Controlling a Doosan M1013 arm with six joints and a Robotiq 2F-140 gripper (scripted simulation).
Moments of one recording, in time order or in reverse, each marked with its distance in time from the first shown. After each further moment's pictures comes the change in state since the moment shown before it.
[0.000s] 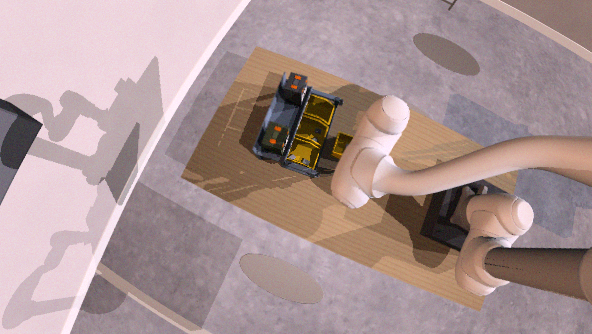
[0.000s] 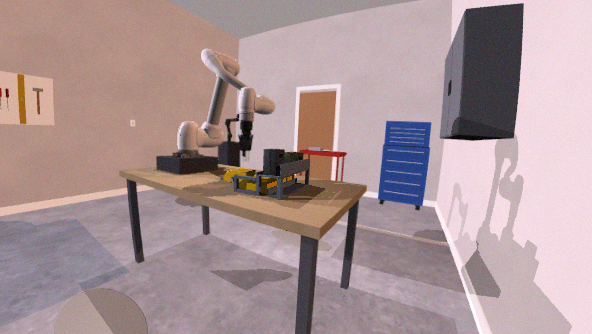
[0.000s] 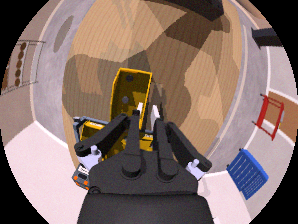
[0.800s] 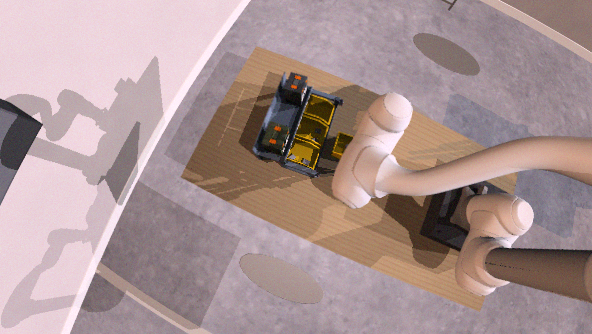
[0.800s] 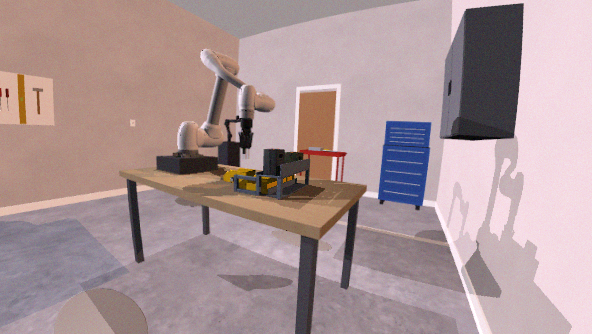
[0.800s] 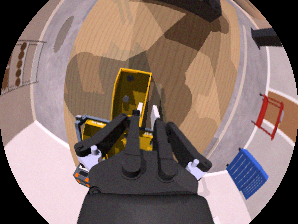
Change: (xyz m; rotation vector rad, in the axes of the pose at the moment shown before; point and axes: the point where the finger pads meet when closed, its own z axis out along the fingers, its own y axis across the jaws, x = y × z) arm 0.000 0.001 -0.015 -0.001 0.000 0.000
